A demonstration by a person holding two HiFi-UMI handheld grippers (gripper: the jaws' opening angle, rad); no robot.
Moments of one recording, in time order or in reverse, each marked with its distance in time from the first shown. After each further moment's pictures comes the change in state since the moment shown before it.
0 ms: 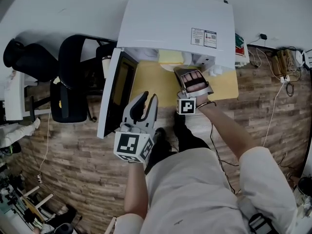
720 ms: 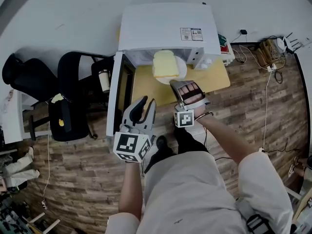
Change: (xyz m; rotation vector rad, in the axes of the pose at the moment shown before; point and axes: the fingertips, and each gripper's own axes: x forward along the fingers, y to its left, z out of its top) left arm -0.069 -0.006 0.003 0.075 -0.015 -0.183; right arm -0.096 -0.022 0.054 -0.001 0.084 -0.053
